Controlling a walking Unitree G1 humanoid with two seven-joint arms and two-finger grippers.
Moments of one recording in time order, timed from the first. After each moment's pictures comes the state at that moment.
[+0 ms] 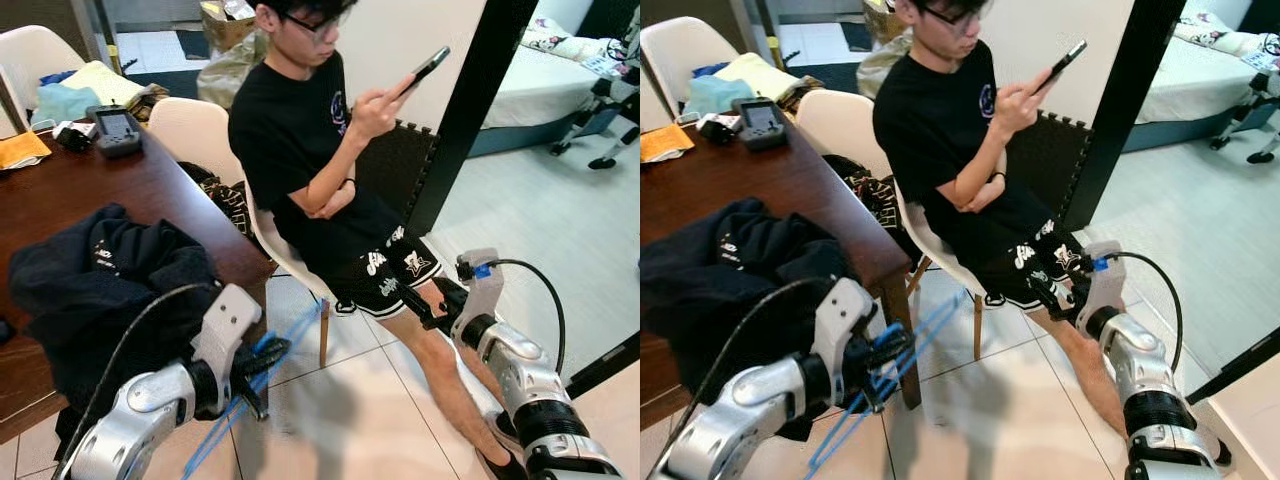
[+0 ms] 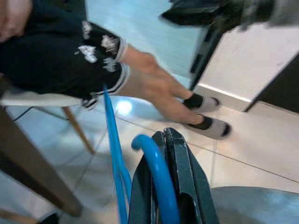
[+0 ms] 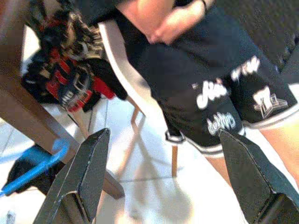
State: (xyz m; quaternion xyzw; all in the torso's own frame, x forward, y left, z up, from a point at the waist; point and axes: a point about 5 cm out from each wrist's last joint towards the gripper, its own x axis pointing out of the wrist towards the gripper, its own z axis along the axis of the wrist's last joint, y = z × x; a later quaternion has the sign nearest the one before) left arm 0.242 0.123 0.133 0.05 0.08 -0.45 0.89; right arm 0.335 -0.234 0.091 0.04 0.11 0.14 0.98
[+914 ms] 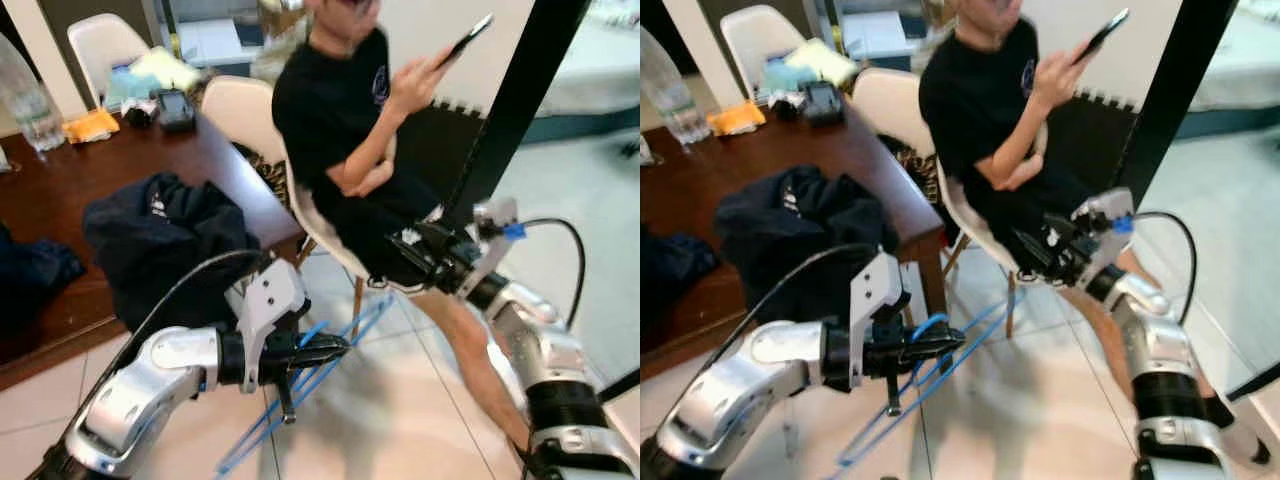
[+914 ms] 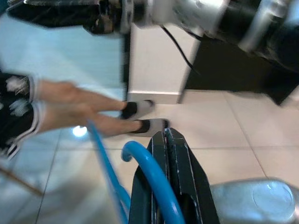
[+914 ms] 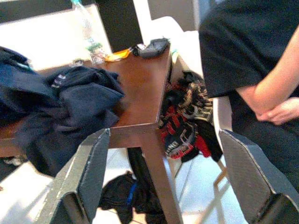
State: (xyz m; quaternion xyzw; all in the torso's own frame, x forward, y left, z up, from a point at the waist) left arm 0.244 0.092 0.200 0.10 0.00 -0.64 0.76; right arm 0.329 -0.241 0.201 0.06 -0.08 0.35 0.93
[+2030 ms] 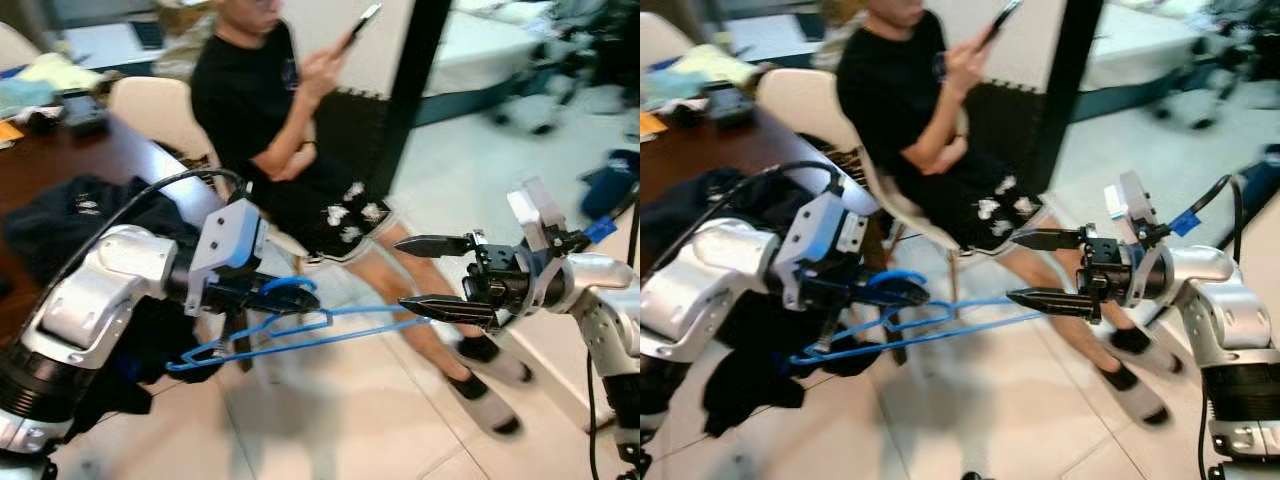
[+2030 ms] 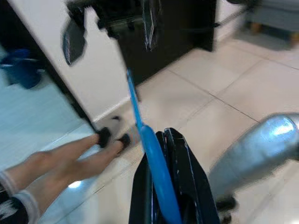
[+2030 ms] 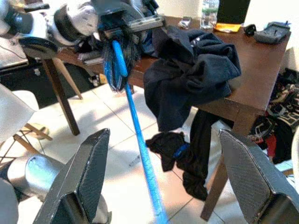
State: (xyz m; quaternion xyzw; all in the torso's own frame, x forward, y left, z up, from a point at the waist) left arm 0.275 0.134 0.254 0.24 -0.07 -0.71 0.66; right arm 0.290 -0.206 0.247 -0.08 -0.03 0.66 0.75
